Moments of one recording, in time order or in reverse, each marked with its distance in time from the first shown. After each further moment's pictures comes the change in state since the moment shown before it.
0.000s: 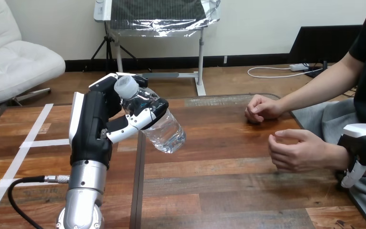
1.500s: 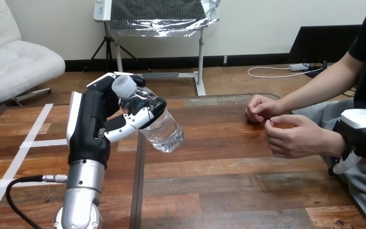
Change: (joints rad) left arm -0.005 0.000 0.015 0.002 -0.004 0.001 -0.012; right arm 0.020 0.002 -0.005 0.005 0.054 -0.053 -0.205
